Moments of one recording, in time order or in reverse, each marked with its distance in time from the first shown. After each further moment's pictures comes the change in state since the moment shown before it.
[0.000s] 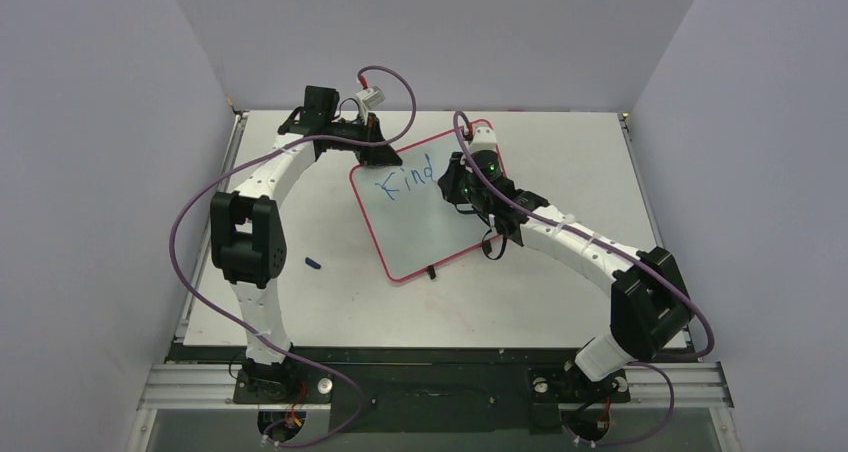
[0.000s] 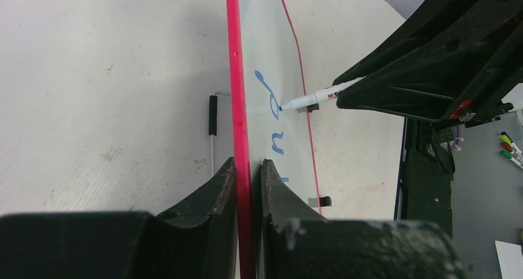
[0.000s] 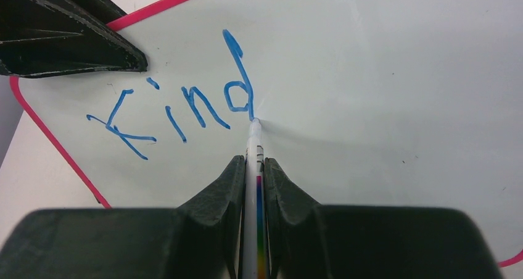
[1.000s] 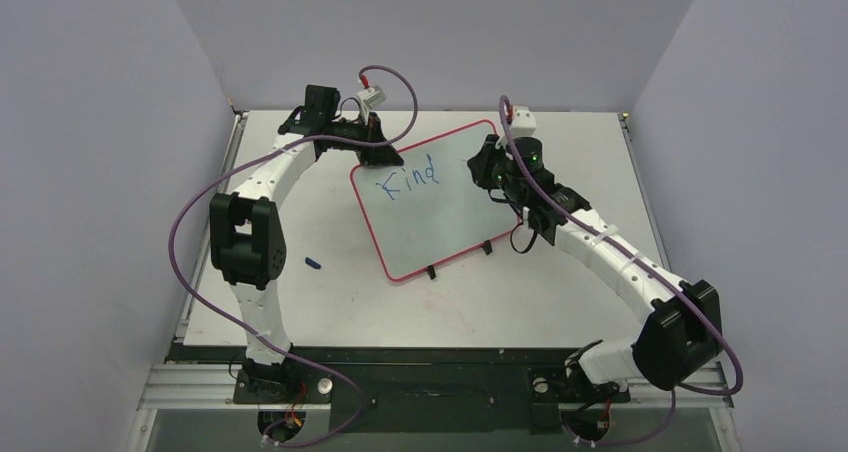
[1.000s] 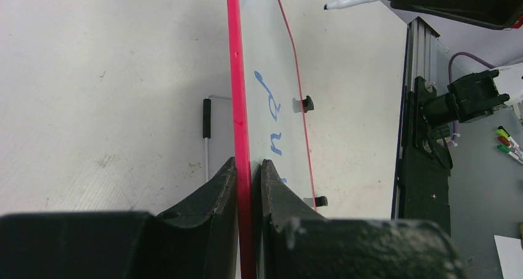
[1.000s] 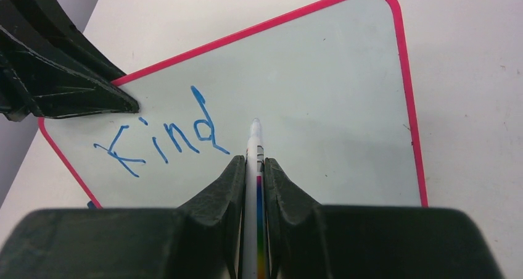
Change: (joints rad) left arm -0.006 -0.010 0.000 -0.004 0.016 0.011; right arm -0.103 -0.181 0.000 -0.077 -0.024 -0.057
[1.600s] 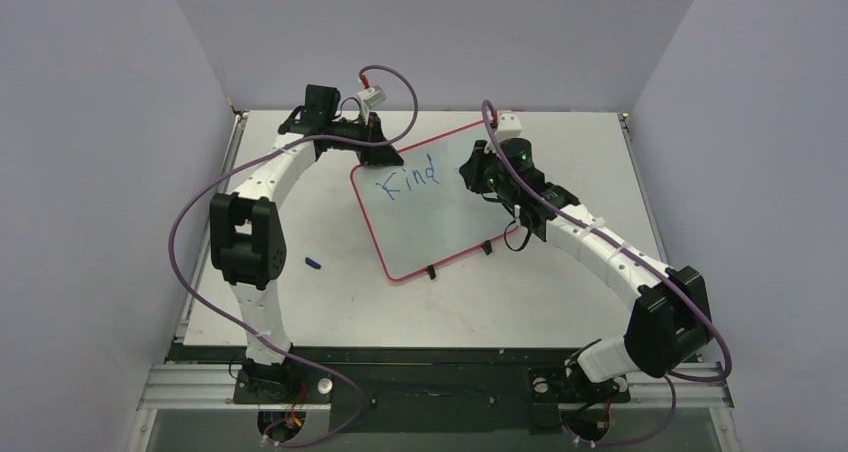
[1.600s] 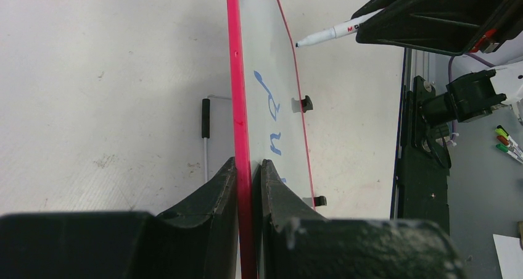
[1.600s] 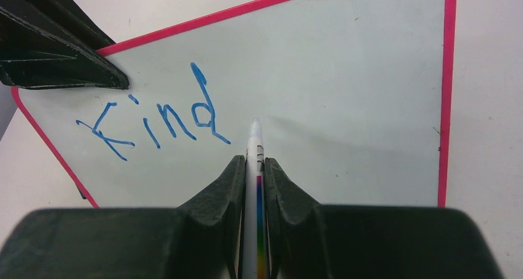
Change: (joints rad) left arm -0.001 0.000 0.005 -0.008 0.001 0.003; right arm -0.011 0.073 0.000 0.018 -0.079 -0.056
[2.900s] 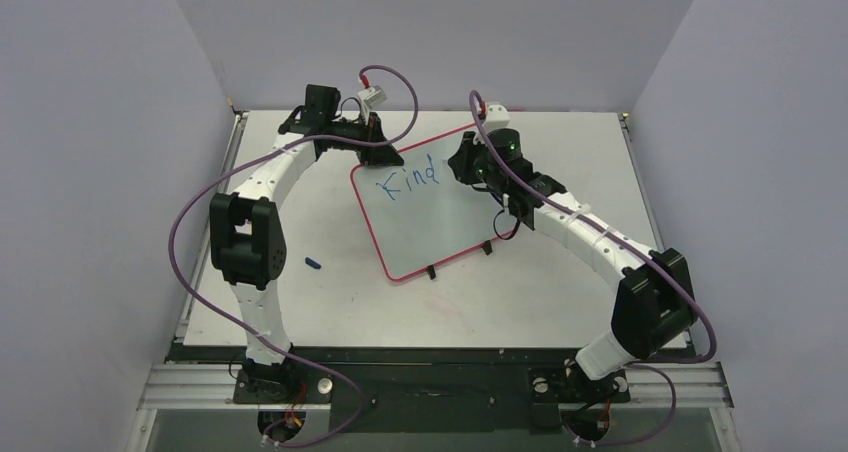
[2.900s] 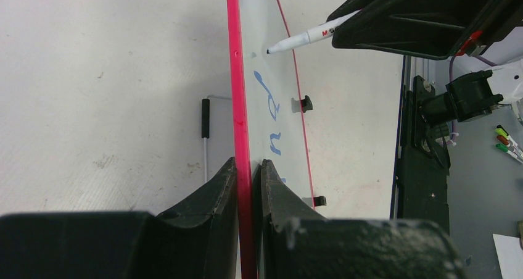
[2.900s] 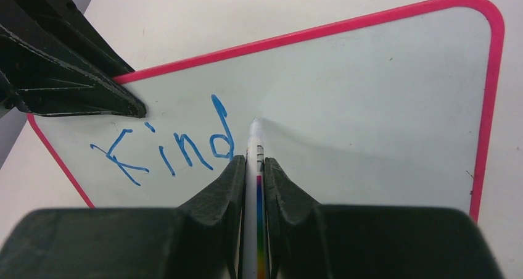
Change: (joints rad) left arm -0.001 0.000 0.002 -0.002 0.000 0.001; right arm 0.014 0.092 0.084 0.030 -0.022 -0.006
